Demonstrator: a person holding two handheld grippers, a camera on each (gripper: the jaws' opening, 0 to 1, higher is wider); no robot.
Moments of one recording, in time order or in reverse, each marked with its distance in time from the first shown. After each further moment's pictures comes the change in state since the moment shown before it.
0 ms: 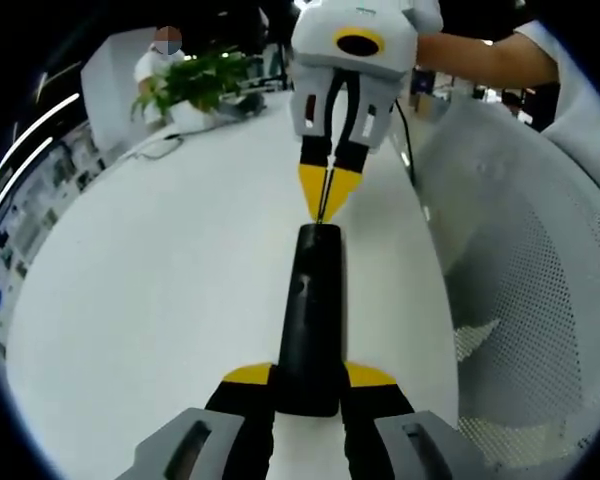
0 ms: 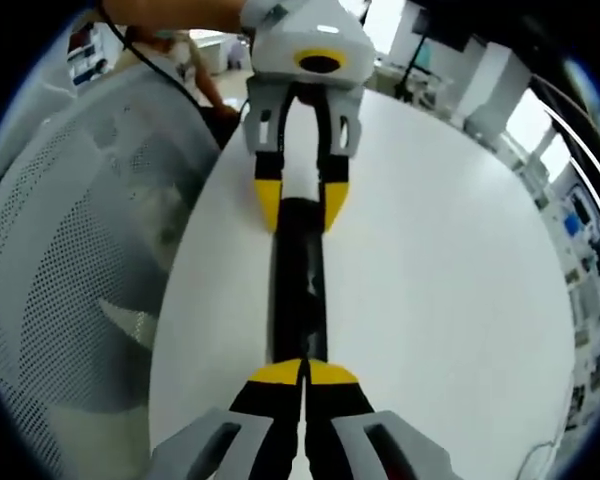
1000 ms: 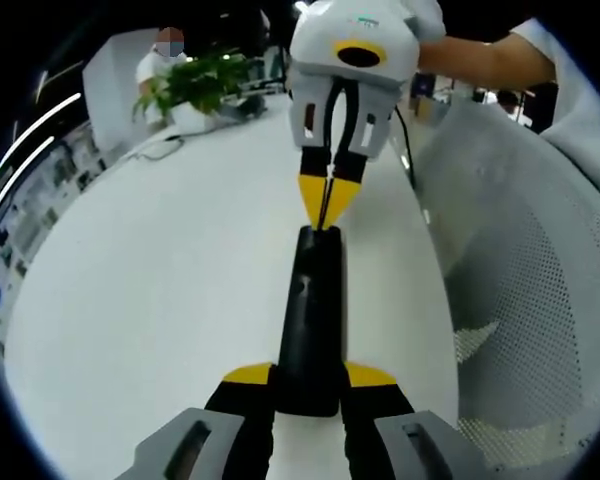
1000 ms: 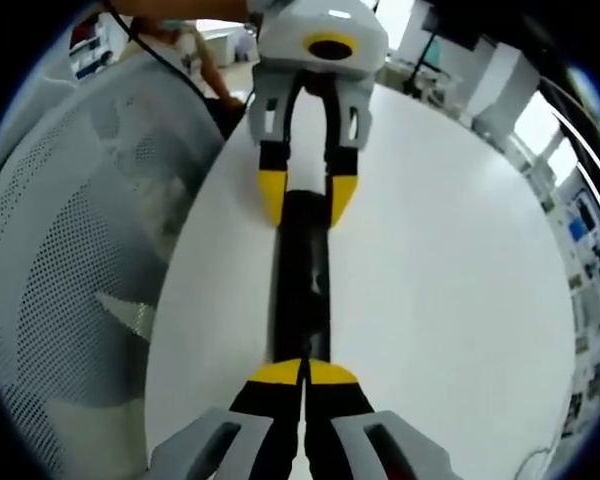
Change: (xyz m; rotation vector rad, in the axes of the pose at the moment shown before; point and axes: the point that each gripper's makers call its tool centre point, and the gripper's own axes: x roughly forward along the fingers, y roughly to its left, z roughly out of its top) left arm 0.001 0.000 0.000 -0.005 -0.015 -0.002; right arm 0.006 0.001 -0.002 -0.017 0.028 0.016
